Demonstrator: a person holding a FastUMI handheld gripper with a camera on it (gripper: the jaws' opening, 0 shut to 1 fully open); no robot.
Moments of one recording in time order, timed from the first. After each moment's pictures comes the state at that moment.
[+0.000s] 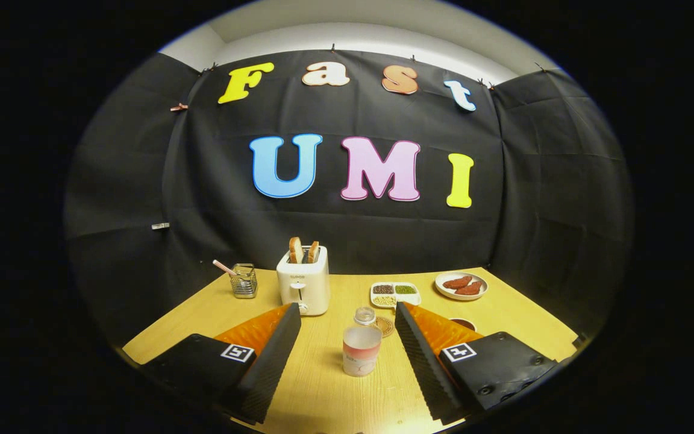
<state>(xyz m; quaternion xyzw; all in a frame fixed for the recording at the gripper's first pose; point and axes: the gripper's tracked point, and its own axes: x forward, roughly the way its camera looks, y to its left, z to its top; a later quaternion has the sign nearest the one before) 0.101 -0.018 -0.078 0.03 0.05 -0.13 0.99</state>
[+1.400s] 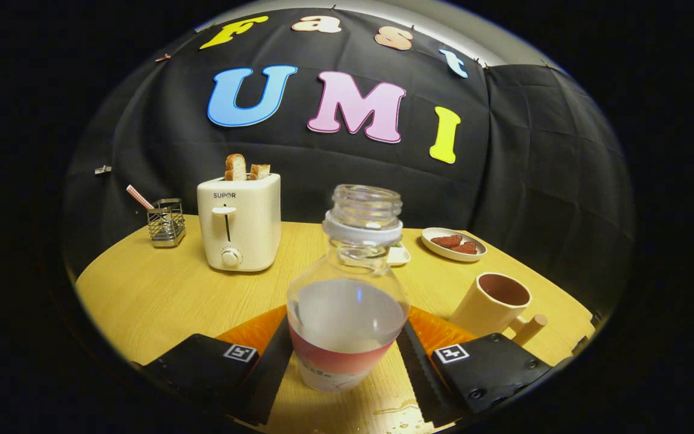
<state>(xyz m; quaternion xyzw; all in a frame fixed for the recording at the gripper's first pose) 0.219 -0.067 -0.251 -0.01 0.13 -0.20 0.97</state>
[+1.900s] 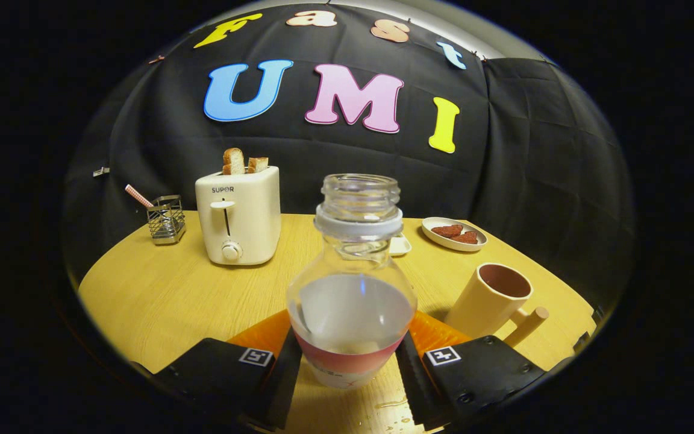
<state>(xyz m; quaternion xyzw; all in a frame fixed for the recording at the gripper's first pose) 0.214 -0.069 -0.252 0.00 0.14 -0.20 0.97</state>
